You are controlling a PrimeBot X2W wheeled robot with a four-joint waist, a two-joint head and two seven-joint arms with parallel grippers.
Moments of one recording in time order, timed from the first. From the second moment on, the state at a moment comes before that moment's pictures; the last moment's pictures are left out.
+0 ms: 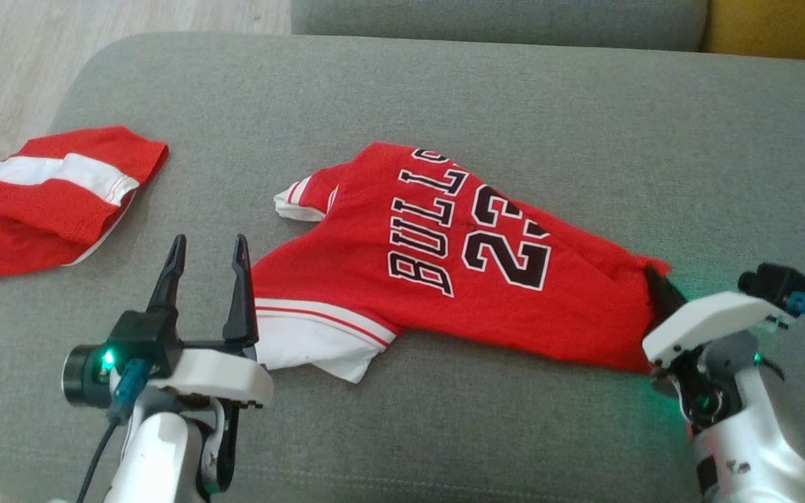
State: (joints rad) left arm -0.12 0.08 -0.22 0.16 -0.13 0.13 -0.25; right arm -0.34 -0.05 -0.08 0.65 0.57 0.13 0.20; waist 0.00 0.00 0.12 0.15
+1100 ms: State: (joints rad) left arm -0.23 0.05 -0.32 0.15 -0.17 0.13 -0.25; right arm -1.08 -0.41 -0.16 0.94 0.09 0.13 0.04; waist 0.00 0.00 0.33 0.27
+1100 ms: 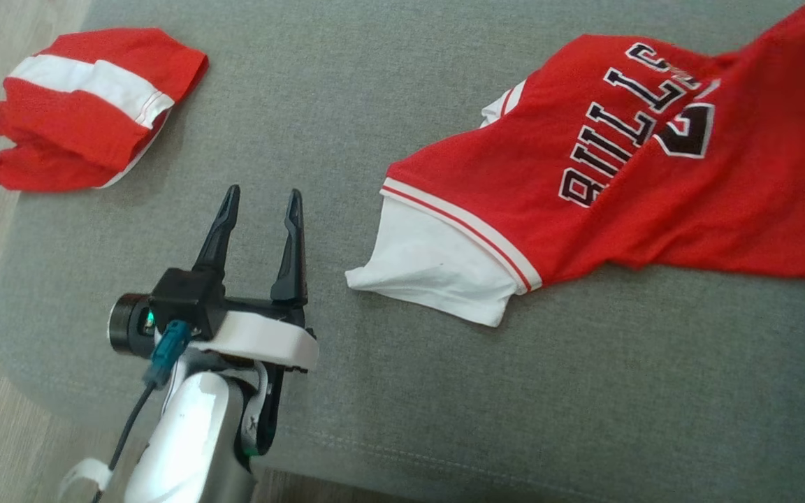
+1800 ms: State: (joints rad) left arm -0.17 0.04 -0.28 0.15 -0.19 0.13 -0.25; right arm -0.79 -0.25 -0.05 0.91 0.34 0.13 -0.21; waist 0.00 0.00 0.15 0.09
